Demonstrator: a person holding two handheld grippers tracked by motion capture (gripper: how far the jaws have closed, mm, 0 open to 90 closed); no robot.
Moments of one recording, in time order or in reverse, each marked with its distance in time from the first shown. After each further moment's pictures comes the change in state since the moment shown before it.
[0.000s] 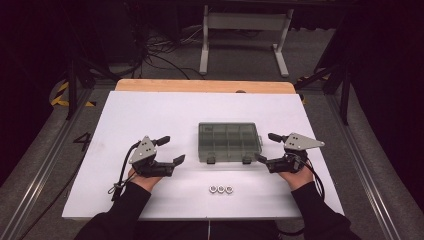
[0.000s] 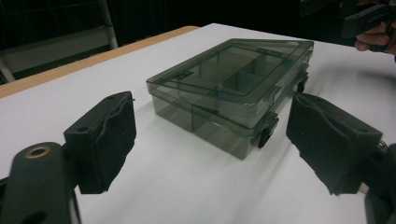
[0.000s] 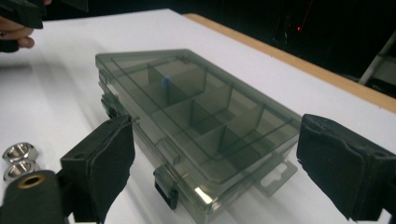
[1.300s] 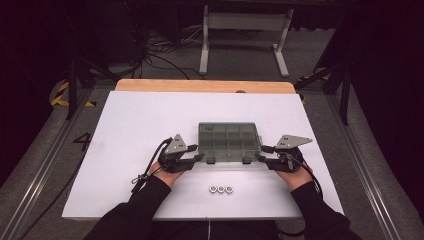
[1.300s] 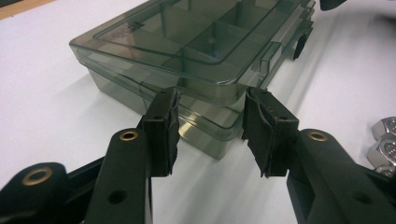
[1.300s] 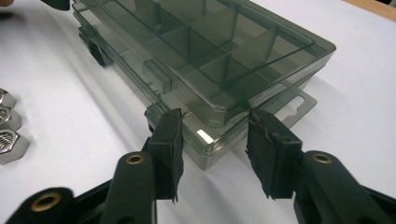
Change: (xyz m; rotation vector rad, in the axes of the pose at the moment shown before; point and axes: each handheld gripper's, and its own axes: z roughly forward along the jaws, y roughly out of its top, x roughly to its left) left arm -0.014 0.008 0.062 0.229 -0.067 0.000; right arm -0.003 -0.012 0.014 0.236 0.009 0.049
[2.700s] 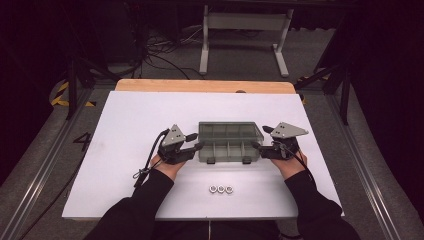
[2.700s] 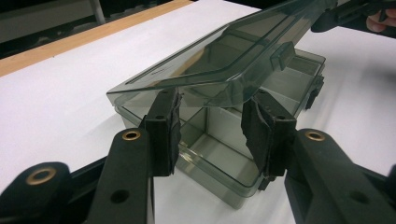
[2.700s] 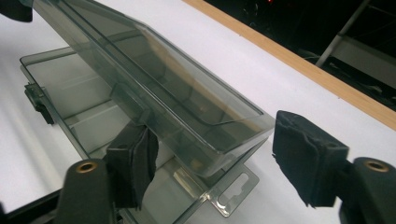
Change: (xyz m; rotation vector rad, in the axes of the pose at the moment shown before) left arm 0.008 0.021 -0.006 -0.110 0.047 -0.037; right arm -0.004 0.037 0.007 -0.101 -0.162 -0.089
